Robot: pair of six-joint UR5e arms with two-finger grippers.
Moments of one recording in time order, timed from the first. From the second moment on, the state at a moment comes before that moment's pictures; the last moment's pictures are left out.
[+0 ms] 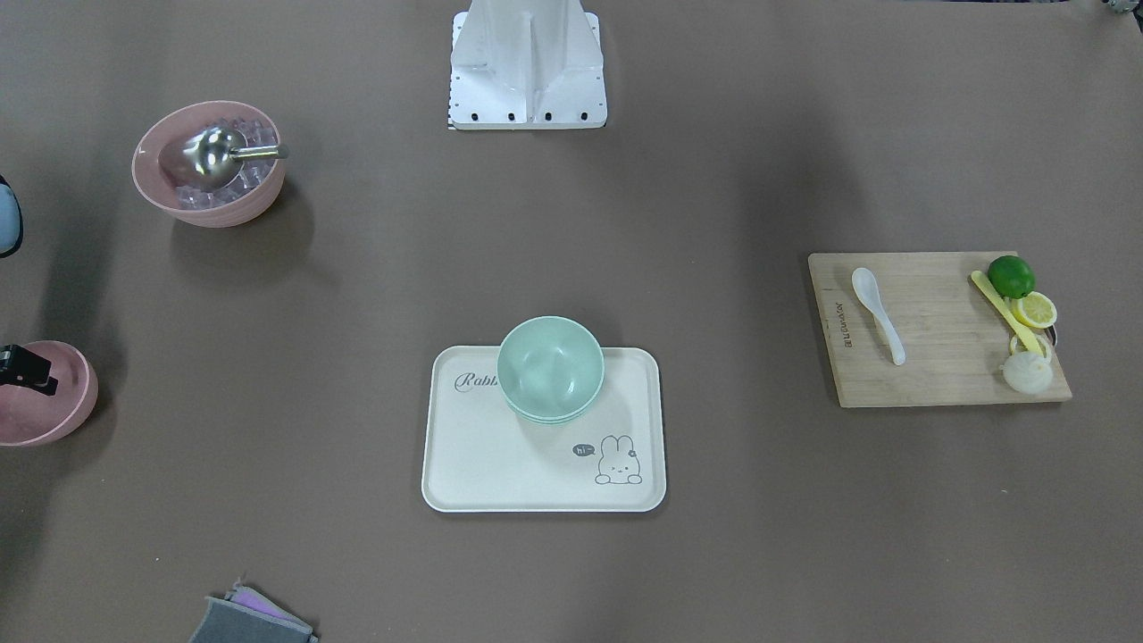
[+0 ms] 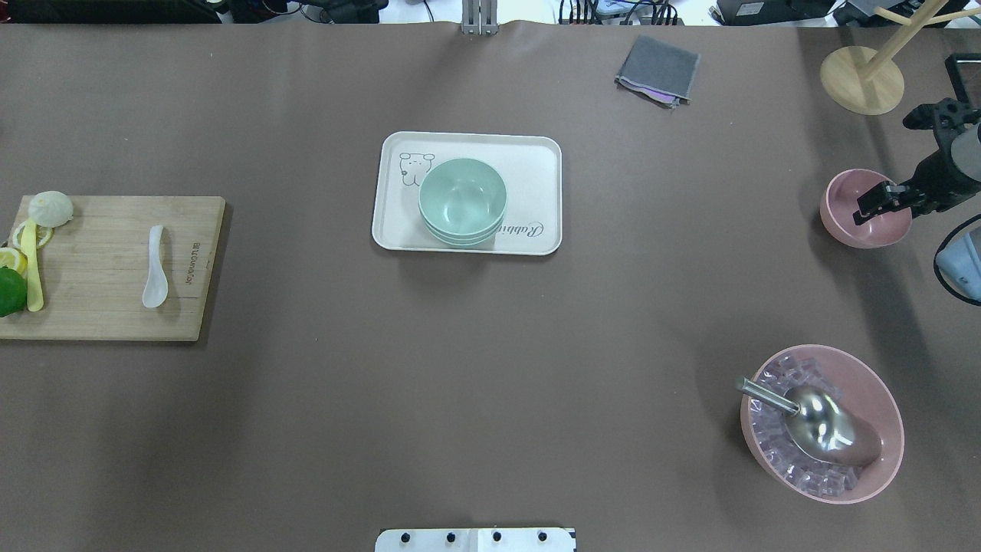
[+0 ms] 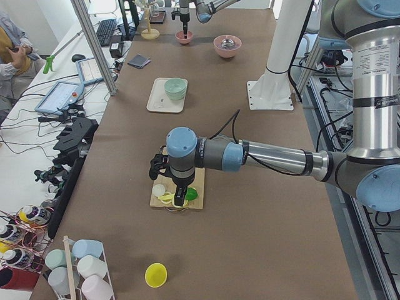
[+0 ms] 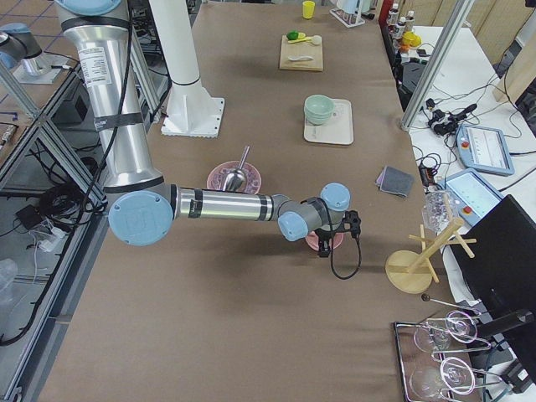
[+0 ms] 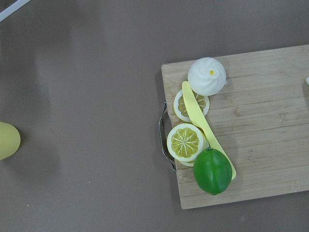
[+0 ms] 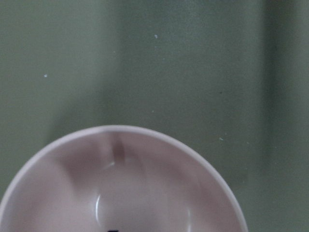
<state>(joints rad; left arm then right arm) -1.54 -1.45 -1.83 -1.56 -2.38 0.04 1.16 -1.38 1.27 -1.04 2.30 0.53</state>
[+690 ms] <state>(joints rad) -1.52 -1.47 -1.84 -1.56 -2.40 -0.05 1.17 -1.37 1.32 -1.03 2.31 0.57</state>
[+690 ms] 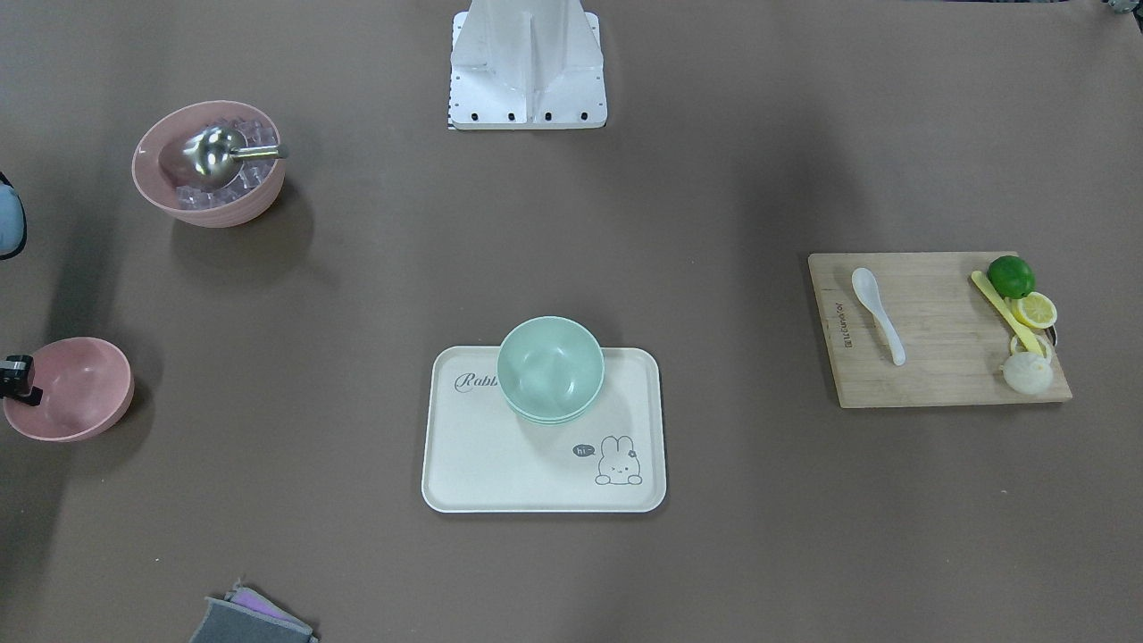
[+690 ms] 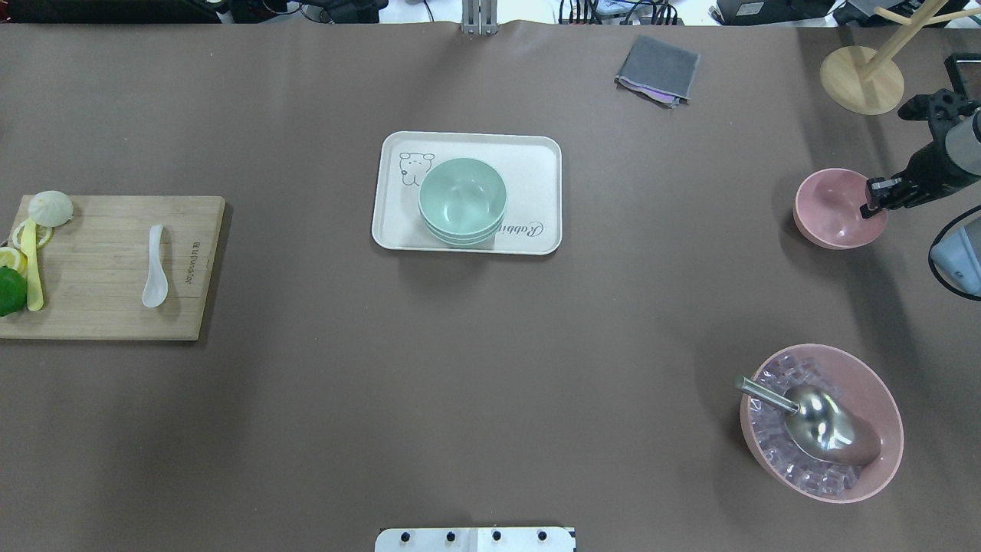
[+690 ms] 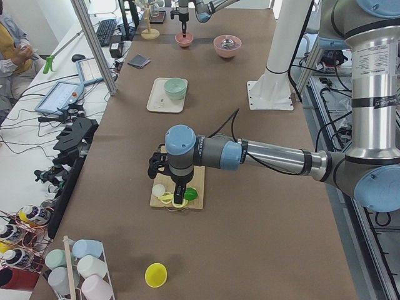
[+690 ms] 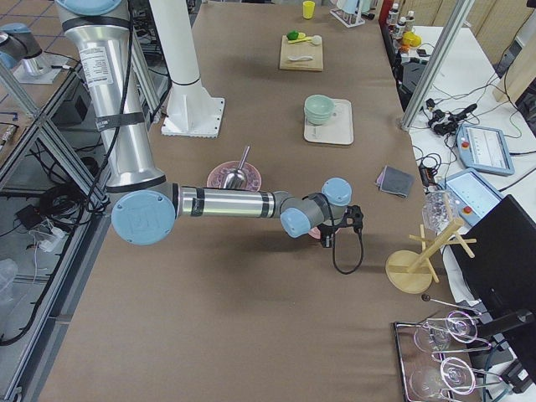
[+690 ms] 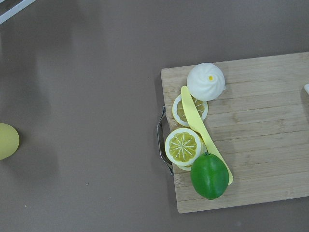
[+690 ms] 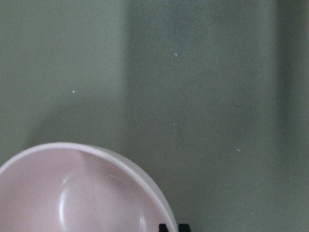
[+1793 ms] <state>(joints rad) -1.00 -1.81 -1.70 -1.66 -2.21 -0.92 0.81 -0.92 1.51 -1.14 2.20 1.55</state>
